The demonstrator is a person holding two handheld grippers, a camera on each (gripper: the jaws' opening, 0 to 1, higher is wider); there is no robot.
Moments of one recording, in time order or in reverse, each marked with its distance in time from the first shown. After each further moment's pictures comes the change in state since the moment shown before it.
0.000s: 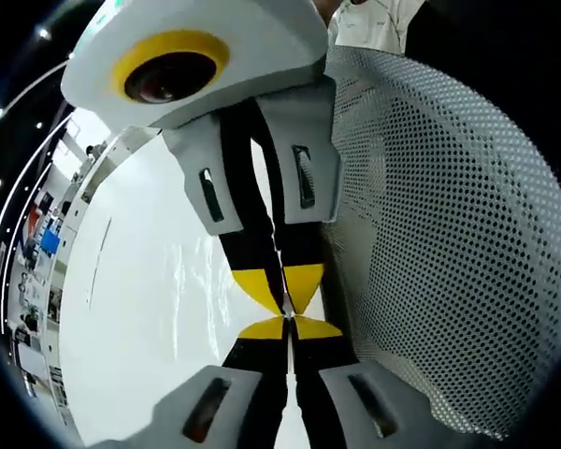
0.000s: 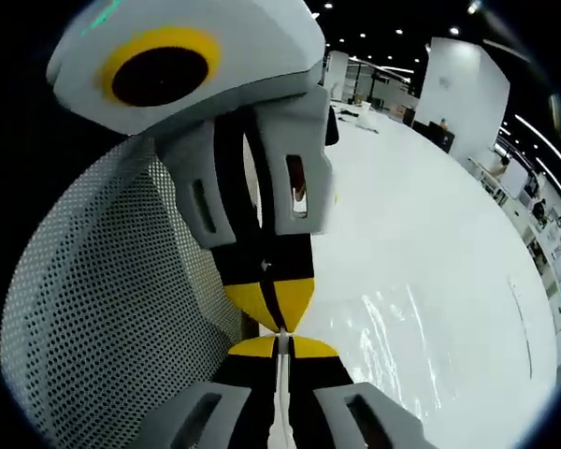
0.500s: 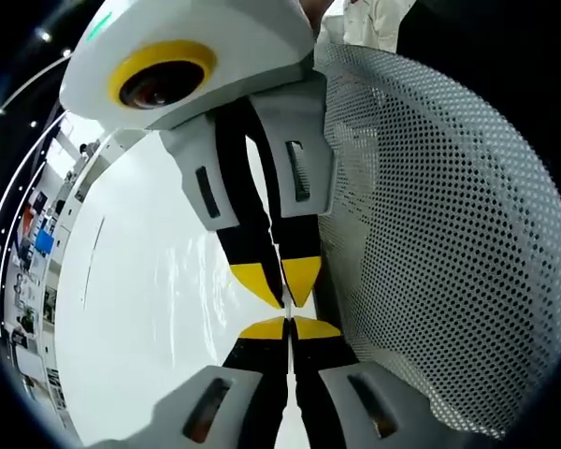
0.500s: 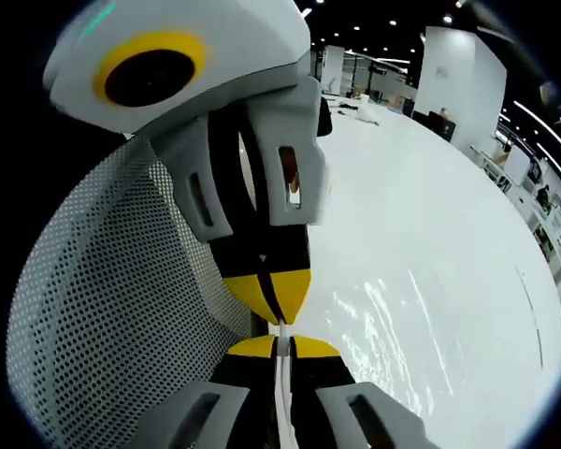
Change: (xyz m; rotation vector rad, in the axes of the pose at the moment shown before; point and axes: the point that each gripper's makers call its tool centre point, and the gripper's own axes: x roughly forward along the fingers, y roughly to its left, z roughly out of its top) left arm -0.002 -0.008 -0.003 0.007 0.016 -0.031; right arm 0.005 0.006 0.000 0.054 0.005 0.043
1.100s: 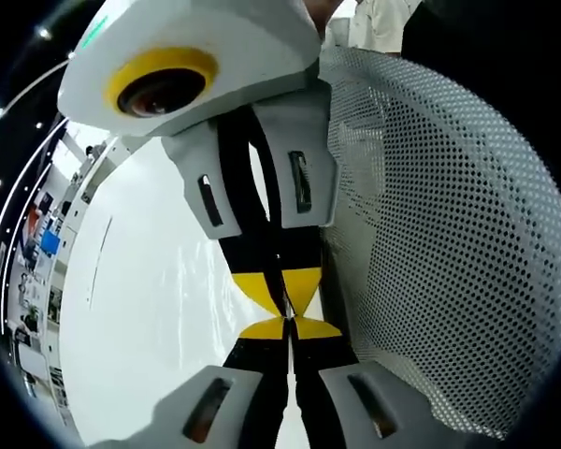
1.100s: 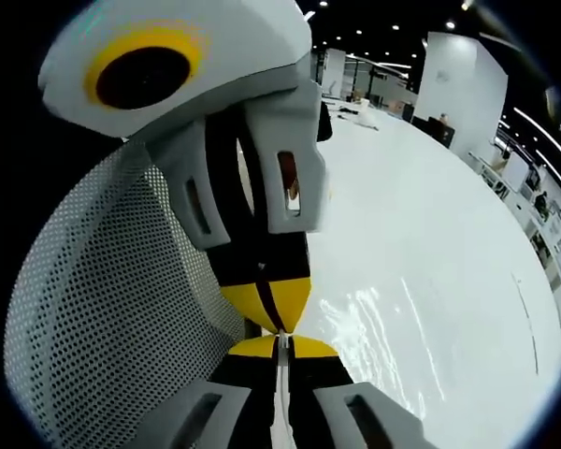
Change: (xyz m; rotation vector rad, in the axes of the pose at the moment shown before) left arm -0.005 0.005 0.001 -0.005 -0.029 0.042; right arm -0.003 -0.005 0.007 -0.011 -0.022 -0.024
